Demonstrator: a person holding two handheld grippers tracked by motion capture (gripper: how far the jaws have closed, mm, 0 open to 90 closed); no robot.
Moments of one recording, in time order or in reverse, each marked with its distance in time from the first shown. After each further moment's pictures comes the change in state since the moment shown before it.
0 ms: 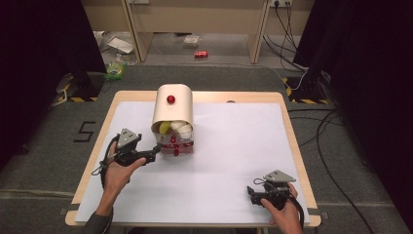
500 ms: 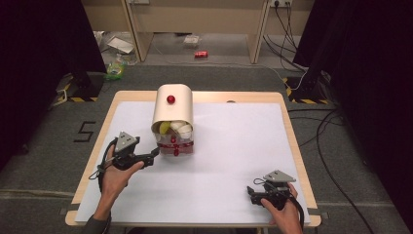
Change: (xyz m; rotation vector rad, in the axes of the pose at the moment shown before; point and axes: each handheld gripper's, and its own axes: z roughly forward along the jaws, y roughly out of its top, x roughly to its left) left arm -0.001 -0.007 -0.009 0.000 0.002 0.011; right arm 0.000 0.000 0.000 0.000 0.000 0.000
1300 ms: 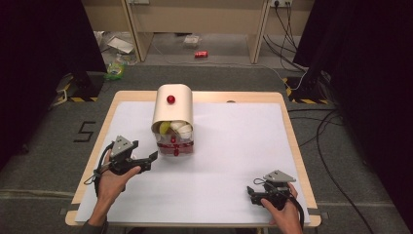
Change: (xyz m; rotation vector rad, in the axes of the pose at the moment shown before) left arm -0.002 -0.007 -0.013 -0.004 -0.035 -0.012; right arm 0.000 0.000 0.000 0.000 0.001 0.001
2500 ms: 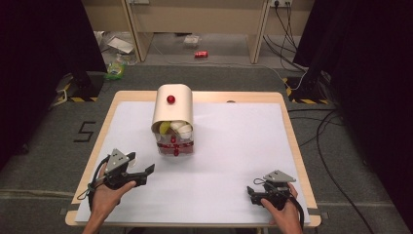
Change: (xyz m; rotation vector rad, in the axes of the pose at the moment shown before) left arm -0.007 -0.030 -0.022 0.008 -0.023 0.024; right arm 0.000 0.000 0.000 -0.001 -0.001 -0.002
